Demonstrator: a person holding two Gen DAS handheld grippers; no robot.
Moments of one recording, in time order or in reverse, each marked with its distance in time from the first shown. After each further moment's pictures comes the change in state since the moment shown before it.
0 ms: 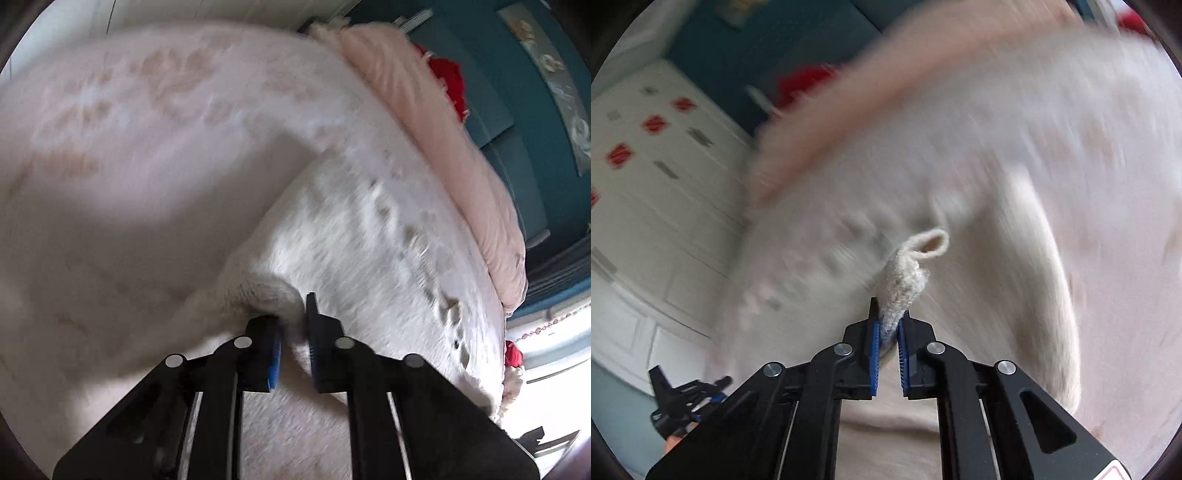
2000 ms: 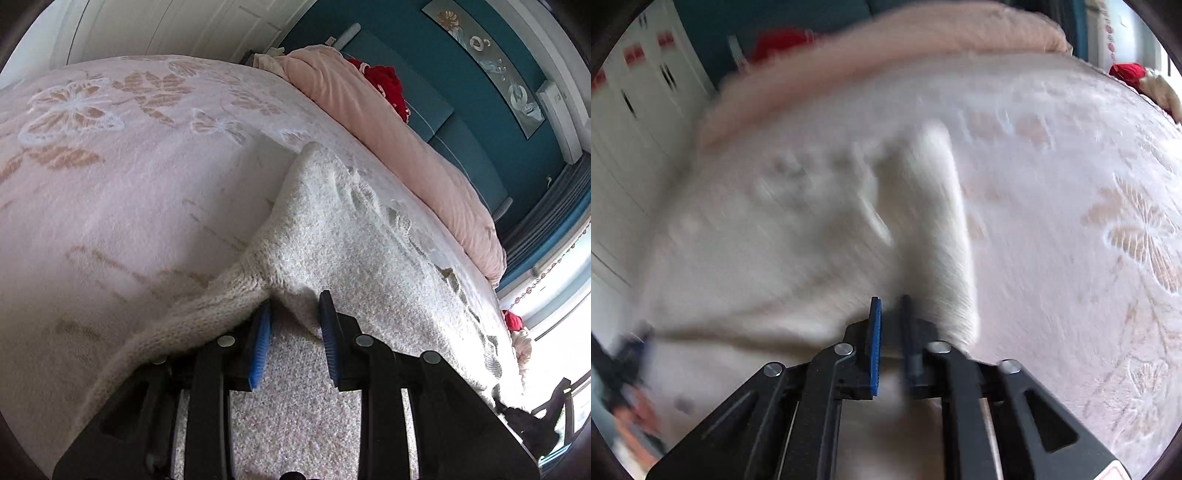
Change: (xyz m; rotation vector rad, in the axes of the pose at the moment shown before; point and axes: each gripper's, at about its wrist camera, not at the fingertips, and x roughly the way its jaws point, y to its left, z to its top) left arm 0.010 0.040 -0.043 0.195 -0.131 -0.148; right arm -0.009 -0.045 -0.061 -0.143 0.134 -0.337
